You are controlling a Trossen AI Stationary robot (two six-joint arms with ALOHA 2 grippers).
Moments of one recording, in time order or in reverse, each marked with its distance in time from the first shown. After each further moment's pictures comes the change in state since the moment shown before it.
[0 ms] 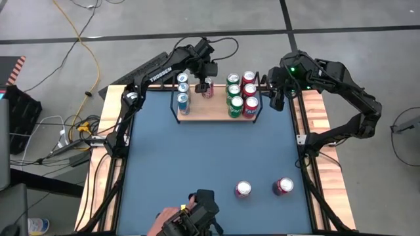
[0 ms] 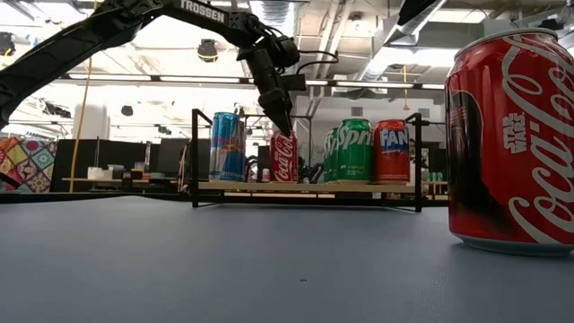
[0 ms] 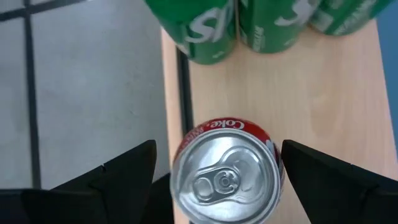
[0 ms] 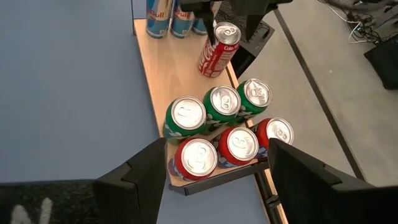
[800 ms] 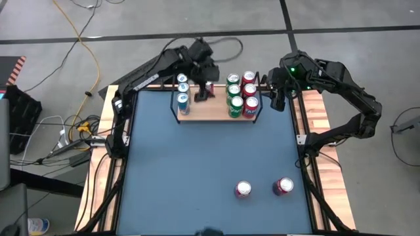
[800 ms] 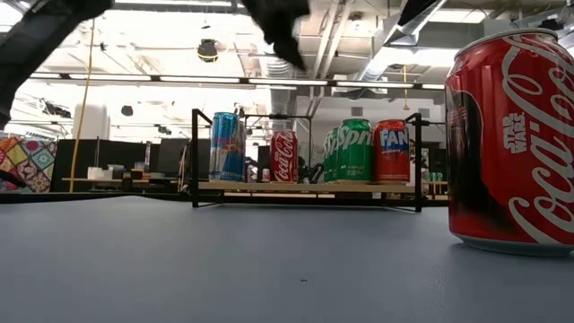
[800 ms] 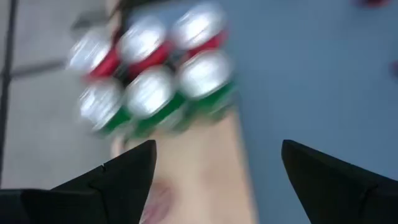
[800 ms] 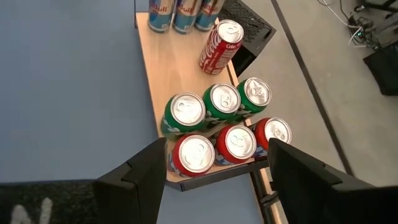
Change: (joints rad) left arm -0.195 -0.197 0.052 -0.115 0.140 -0.183; right arm 0.000 0.000 0.000 -0.012 0.000 -0.051
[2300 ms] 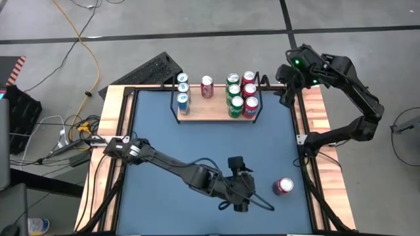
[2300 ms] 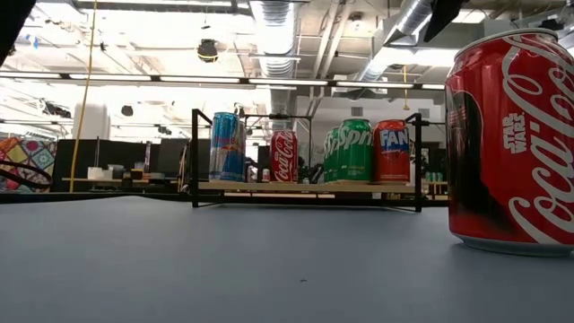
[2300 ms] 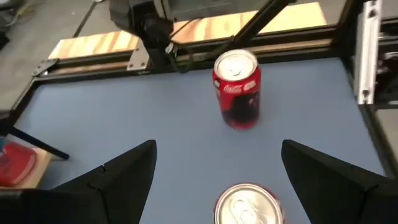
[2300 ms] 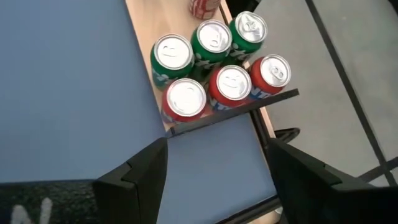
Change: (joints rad) left arm -0.878 0.277 -0.050 0.592 -0.801 -0.671; right arm -0.187 -0.016 0.000 -0.168 -0.080 -0.025
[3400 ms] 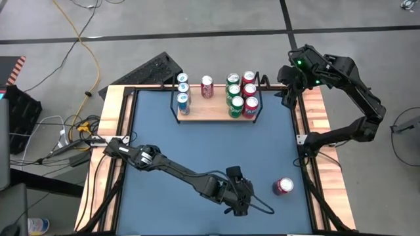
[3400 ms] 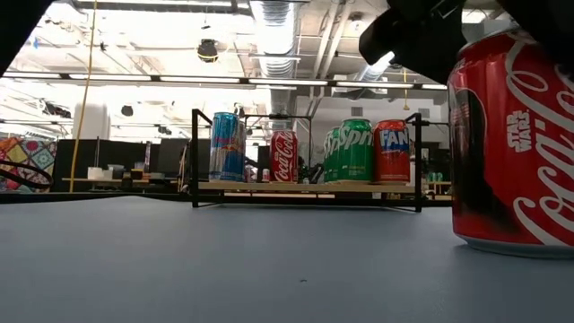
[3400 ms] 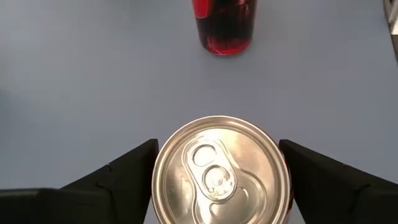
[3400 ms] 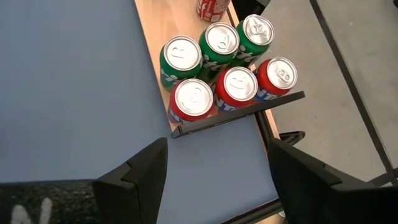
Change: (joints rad) left arm -0.015 0.156 -0.001 -0.077 0.092 -0.223; right arm -0.001 -0.015 0.000 -0.009 -0.028 -0.011
